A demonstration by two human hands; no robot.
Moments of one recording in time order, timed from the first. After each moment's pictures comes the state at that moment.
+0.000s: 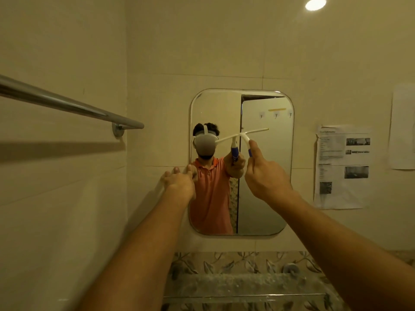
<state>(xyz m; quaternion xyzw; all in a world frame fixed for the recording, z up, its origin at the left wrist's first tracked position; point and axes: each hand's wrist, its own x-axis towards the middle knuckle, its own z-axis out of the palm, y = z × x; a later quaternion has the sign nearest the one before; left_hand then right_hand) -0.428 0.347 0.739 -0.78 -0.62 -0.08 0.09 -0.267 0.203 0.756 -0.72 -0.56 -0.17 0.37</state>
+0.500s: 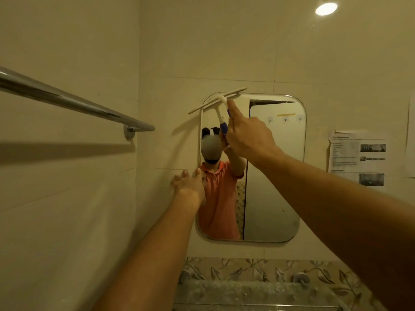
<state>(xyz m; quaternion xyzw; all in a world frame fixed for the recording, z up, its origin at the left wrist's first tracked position) -0.427 0.354 0.739 -0.79 -0.60 -0.11 0.07 -0.315 0.236 0.855 -0.66 -0.60 -0.27 0.36</state>
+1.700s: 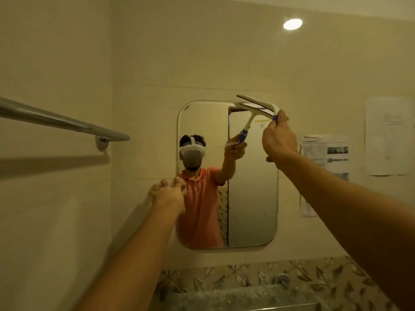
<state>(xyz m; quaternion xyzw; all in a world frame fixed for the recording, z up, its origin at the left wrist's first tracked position) -0.431 0.359 0.733 -0.77 -0.63 -0.10 0.08 -0.237 0.201 0.852 -0.67 -0.40 -0.08 0.62</state>
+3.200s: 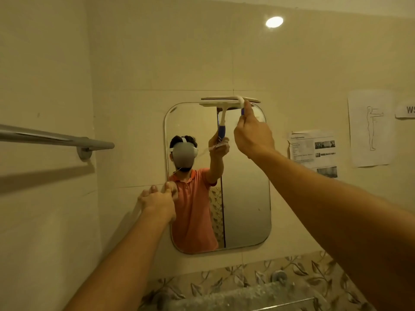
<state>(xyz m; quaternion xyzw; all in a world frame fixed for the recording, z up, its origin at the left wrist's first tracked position) -0.426 0.358 0.737 -0.77 -0.62 -0.09 0.11 -0.249 0.206 0.863 -0.69 -0.47 -0.21 0.51</state>
